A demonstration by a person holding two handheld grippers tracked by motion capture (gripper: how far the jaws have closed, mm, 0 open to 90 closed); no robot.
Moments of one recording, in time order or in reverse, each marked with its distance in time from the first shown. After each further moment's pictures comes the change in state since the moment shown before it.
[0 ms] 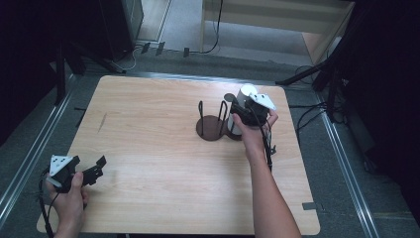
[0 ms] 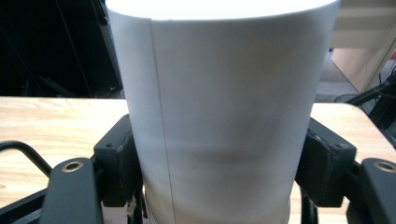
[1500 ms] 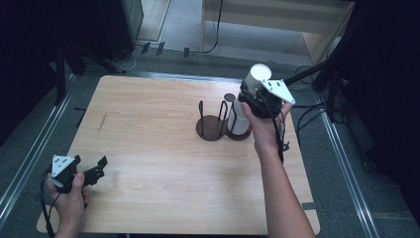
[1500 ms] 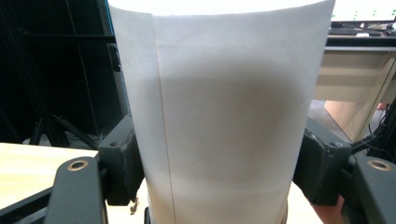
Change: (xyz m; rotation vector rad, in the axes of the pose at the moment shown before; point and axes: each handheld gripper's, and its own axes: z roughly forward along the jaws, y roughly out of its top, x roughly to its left) left arm -0.004 -0.001 0.000 -0.016 -0.005 0.035; right arm 0.004 0.065 -0.062 -0.174 0.020 -0.040
